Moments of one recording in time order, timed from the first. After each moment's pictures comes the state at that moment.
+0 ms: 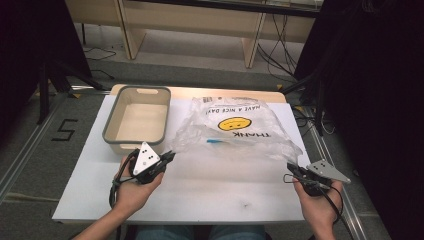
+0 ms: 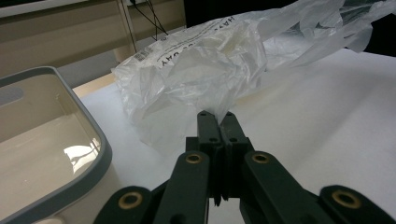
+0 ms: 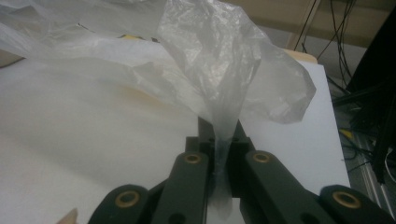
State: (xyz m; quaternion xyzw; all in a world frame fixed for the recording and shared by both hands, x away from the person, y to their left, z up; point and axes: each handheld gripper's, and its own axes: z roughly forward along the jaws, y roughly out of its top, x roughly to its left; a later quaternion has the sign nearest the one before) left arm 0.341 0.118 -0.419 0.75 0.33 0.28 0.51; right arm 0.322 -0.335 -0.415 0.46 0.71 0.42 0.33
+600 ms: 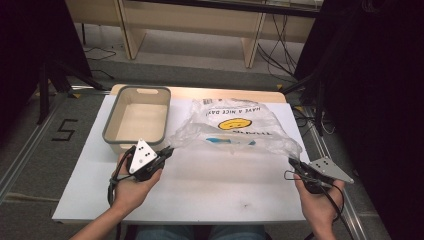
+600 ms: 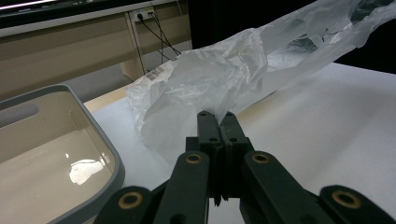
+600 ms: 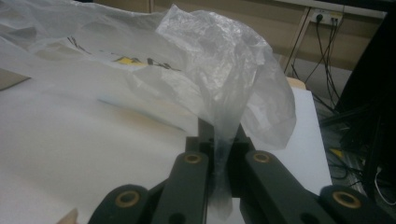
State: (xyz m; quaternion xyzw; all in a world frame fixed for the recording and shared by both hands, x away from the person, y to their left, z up) left arm 0.342 0.122 -0.410 0.73 0.33 0.29 0.53; right arm 0.322 -0.331 -0.402 0.45 0.69 0.44 0.36
